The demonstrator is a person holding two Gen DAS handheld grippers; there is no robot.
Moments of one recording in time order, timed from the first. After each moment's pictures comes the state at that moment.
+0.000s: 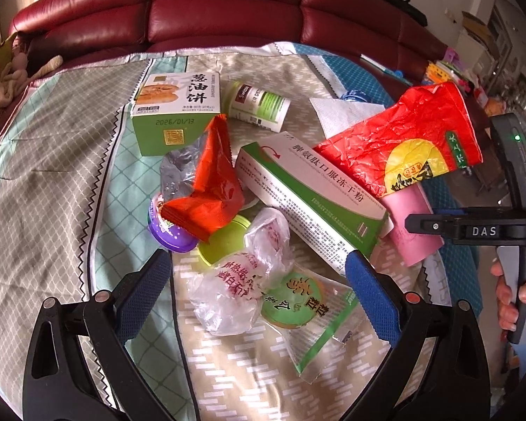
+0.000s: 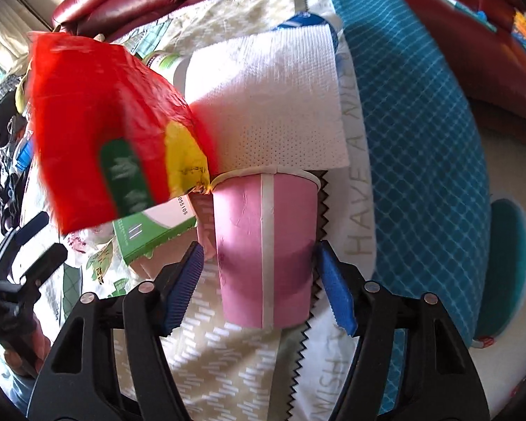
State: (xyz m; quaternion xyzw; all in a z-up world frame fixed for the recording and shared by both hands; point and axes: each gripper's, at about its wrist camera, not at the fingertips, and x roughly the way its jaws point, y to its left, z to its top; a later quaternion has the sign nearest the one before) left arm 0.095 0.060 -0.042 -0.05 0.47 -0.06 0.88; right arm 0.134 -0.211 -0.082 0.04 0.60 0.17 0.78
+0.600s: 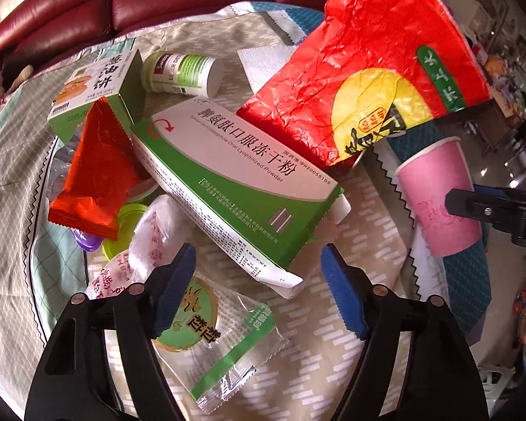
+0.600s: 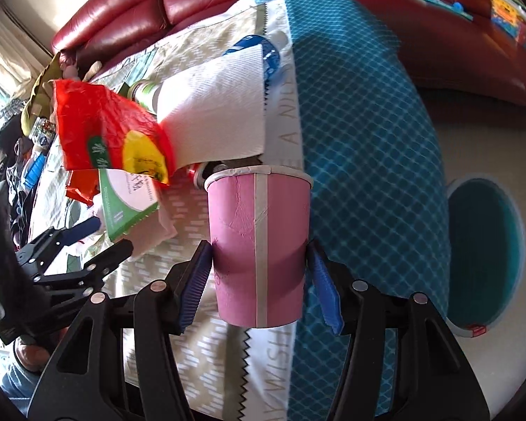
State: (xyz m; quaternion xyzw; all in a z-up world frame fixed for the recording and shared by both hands) left arm 0.126 -0.028 -0.076 0.01 0.53 -0.07 0.85; right arm 0.102 -0.295 -0.064 0.07 0.56 0.16 0.81
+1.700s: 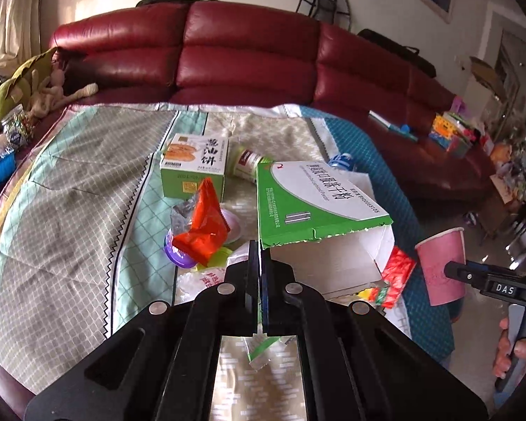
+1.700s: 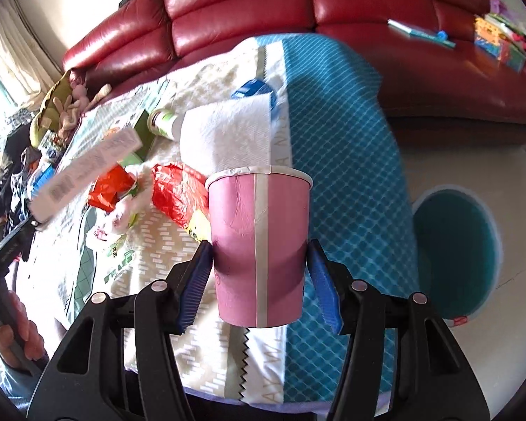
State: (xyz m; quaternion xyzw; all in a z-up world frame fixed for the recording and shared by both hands) left arm 0.044 0.038 0.038 -0.09 0.37 -0.01 0.93; right arm 0.048 -0.310 -0.009 0.06 0.49 0.14 0.86
